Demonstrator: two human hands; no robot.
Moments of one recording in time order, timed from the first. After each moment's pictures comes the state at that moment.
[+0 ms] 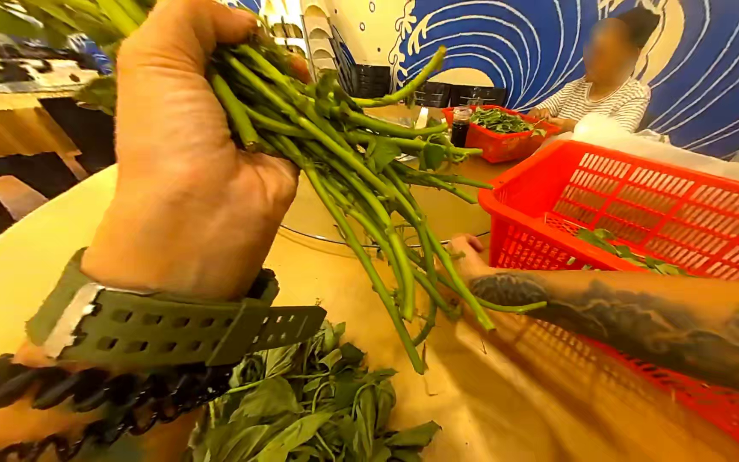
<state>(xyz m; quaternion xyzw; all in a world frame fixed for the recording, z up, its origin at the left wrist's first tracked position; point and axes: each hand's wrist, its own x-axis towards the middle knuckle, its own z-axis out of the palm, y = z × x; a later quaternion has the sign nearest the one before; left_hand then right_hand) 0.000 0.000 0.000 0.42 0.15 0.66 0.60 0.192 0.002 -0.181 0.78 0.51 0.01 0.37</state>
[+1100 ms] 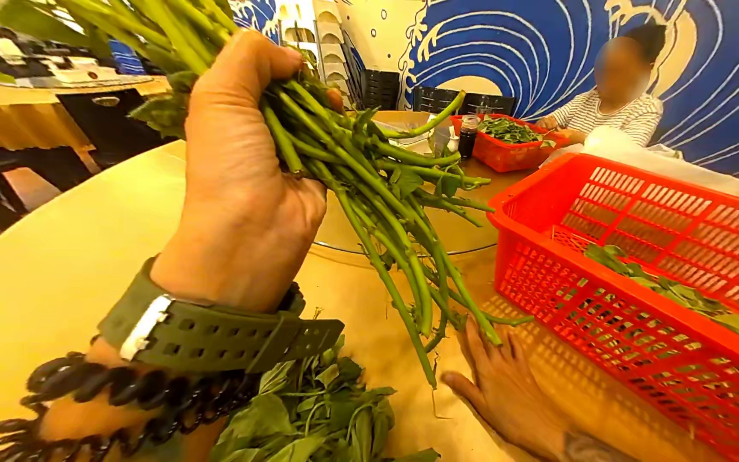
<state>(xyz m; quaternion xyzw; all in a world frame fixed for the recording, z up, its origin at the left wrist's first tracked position) 0.018 0.000 -0.008 0.43 0.19 0.66 0.59 0.188 -0.168 -0.257 0.78 0.60 -0.11 -0.12</state>
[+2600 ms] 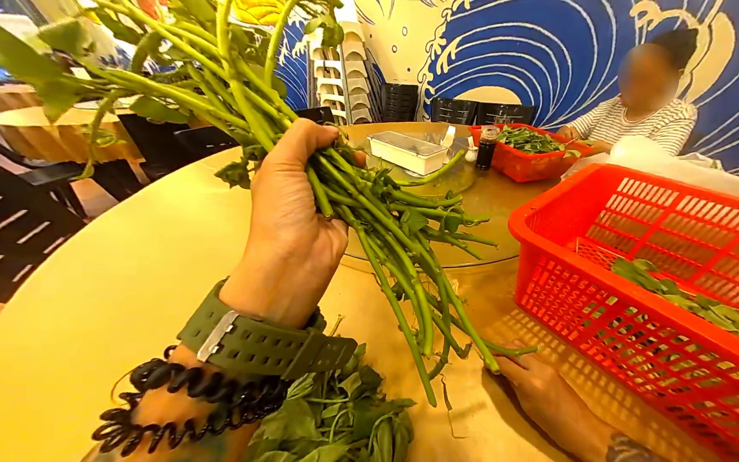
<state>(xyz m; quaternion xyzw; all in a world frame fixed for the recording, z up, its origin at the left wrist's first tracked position) 0.012 0.005 -0.021 0.38 0.27 0.64 0.61 0.228 -0.158 -0.282 0.57 0.74 0.15 -0.32</state>
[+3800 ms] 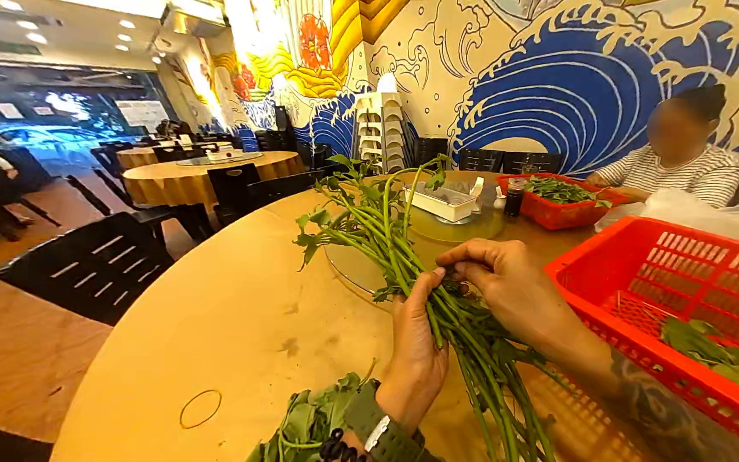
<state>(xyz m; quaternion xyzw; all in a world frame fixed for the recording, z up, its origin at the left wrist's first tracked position) 0.043 -0.024 -0.096 0.27 0.23 0.58 0.74 0.147 -0.069 -0.047 0.58 0.66 -0.10 -0.47</state>
